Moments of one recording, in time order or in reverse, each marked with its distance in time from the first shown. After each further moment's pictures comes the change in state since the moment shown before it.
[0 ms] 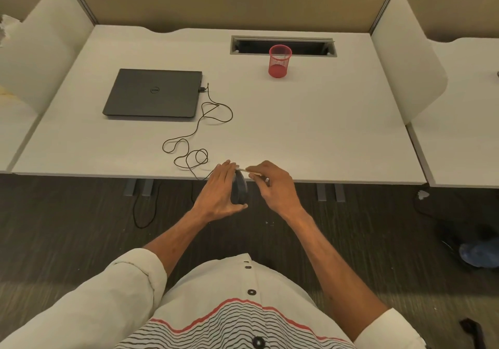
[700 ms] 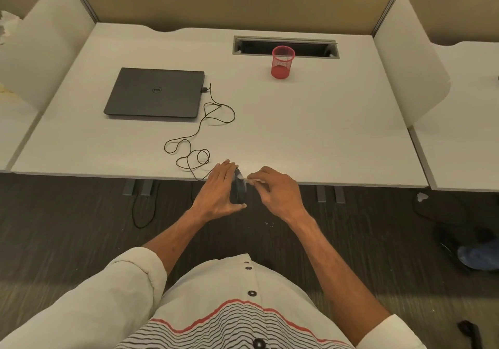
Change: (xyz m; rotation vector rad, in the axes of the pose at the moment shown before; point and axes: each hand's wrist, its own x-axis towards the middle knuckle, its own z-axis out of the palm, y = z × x) left_hand 0.003 -0.011 -0.004 0.001 0.000 0.003; right_hand -0.002 -0.009 -0.004 -0.198 -0.037 -0.072
